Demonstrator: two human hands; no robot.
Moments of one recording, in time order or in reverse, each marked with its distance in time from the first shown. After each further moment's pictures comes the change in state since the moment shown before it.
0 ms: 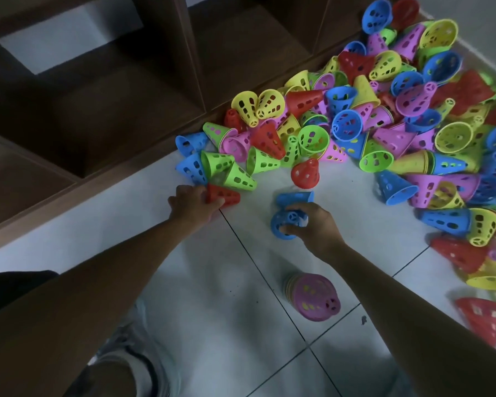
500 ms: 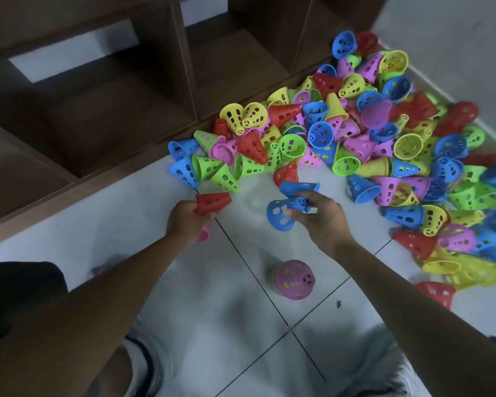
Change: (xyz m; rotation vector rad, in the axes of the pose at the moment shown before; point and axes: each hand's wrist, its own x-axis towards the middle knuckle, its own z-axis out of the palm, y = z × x) left_hand -0.059 0.001 0.001 -0.473 -0.044 -0.027; right_hand -0.054 -0.038 -0.054 0.152 0.164 -0.046
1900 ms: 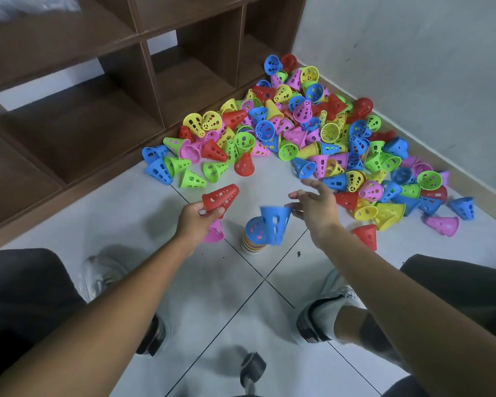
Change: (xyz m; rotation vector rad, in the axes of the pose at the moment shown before) left_hand -0.115 0.017 0.031 -0.268 -0.153 0.209; right_hand -0.149 -0.049 -0.047 0.579 0.382 0.295
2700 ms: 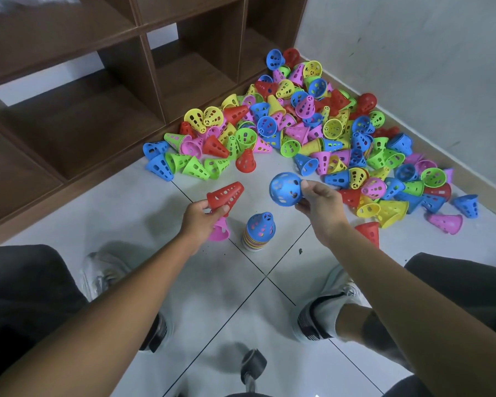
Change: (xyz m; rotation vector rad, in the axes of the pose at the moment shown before) left_hand -0.003 0.000 0.007 -0.012 -0.006 -0.027; right_hand 0.004 0.004 -0.007 0.080 -0.057 0.004
